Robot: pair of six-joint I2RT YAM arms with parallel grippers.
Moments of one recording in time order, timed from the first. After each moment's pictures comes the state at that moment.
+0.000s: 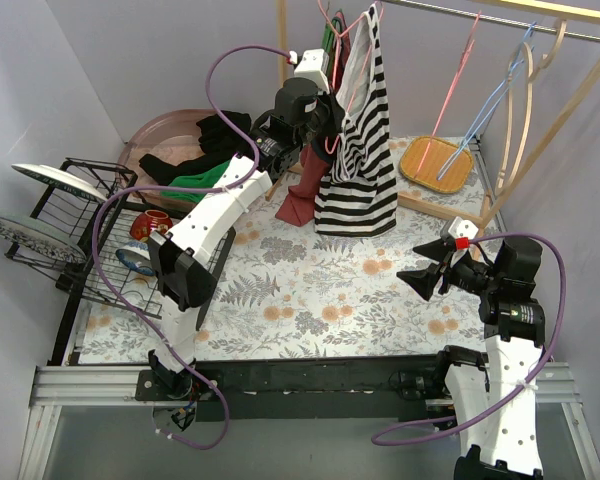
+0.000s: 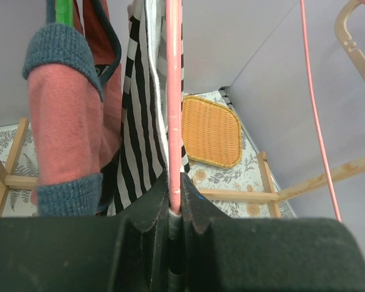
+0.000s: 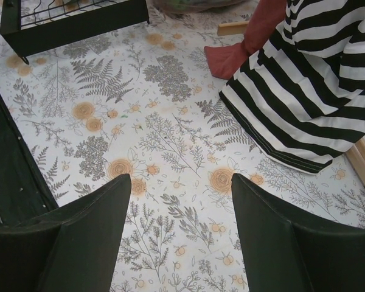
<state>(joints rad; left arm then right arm) -0.69 2.02 2.26 -0.38 -0.16 -0.41 -0.17 0.58 0.74 -0.63 -1.11 -0.44</state>
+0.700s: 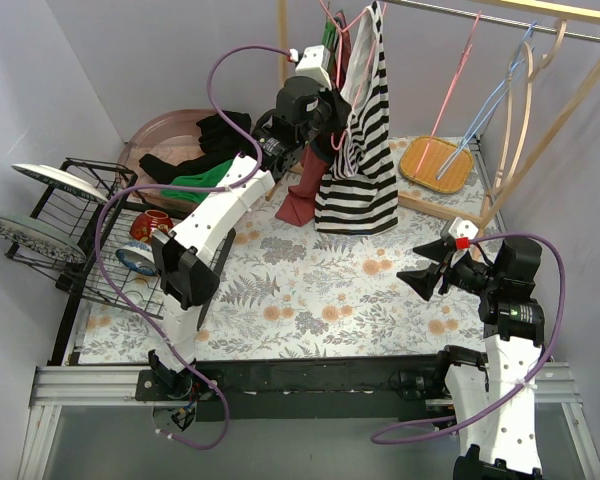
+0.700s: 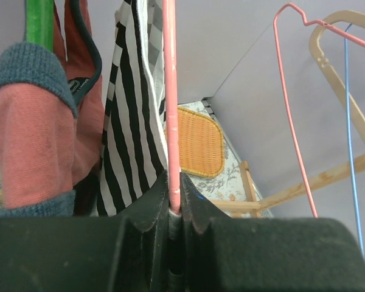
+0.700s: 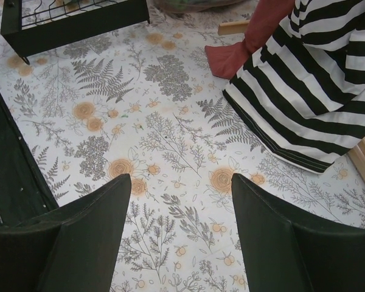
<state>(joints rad) -0.68 2.04 2.27 -0.32 -0.13 -0.45 -0.18 0.58 0.73 -0.63 -1.12 -0.44</state>
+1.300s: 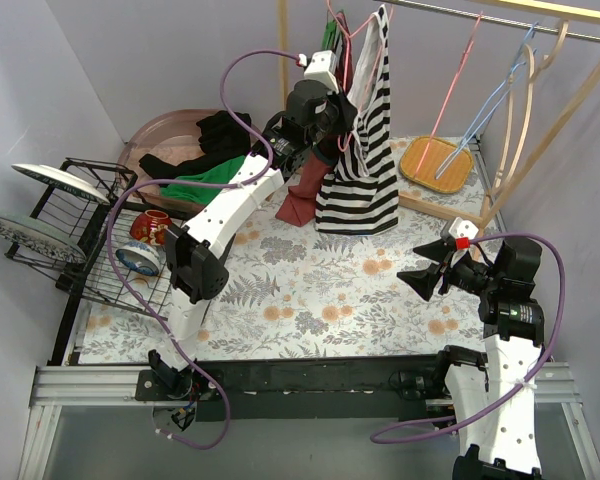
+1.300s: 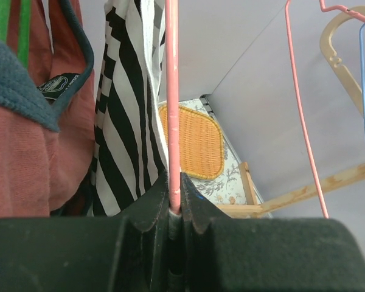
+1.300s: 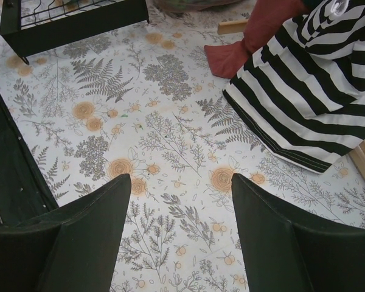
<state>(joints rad) -0.68 2.14 2.33 -0.29 -0.12 -0.47 -0.19 0.58 0.72 -0.63 -1.12 -0.44</state>
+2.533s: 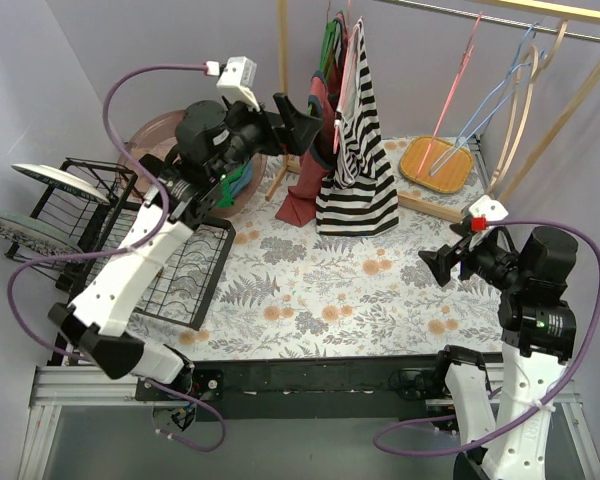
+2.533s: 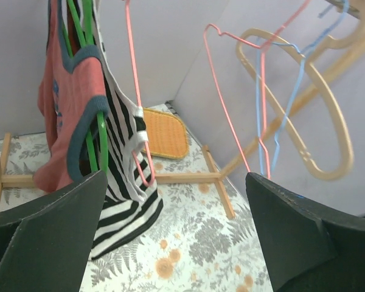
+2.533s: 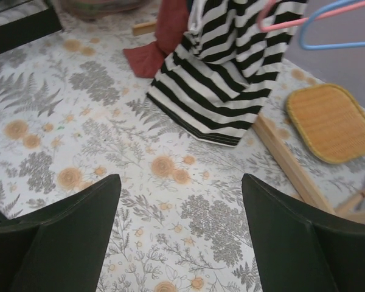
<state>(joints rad) -0.62 1.47 1.77 -0.25 0.06 -0.44 -0.19 0.61 1.05 -0.83 -0.85 -0.45</state>
